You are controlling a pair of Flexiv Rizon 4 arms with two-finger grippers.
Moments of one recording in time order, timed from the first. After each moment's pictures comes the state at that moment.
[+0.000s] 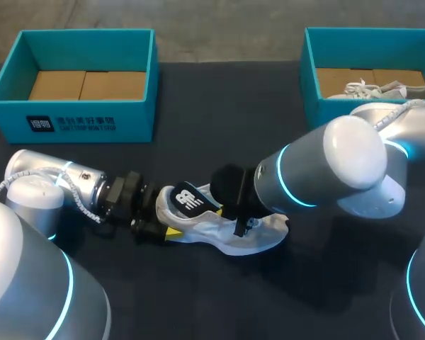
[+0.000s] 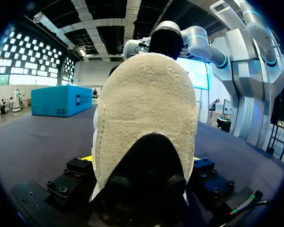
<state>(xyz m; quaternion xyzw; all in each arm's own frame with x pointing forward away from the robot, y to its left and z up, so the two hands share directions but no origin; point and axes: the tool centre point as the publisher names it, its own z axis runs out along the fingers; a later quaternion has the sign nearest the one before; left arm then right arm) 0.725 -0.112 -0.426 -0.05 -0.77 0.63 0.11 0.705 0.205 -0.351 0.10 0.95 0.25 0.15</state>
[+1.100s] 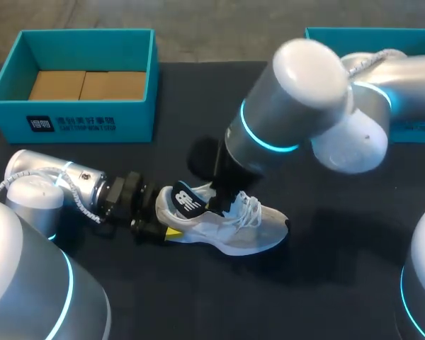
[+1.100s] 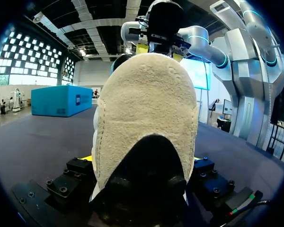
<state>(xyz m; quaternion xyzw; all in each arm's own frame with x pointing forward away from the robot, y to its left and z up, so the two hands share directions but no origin) 0.725 -0.112 -0.426 -0.05 -0.77 0.63 0.11 0.701 0.222 -0.295 0.08 0.98 0.17 0.07</state>
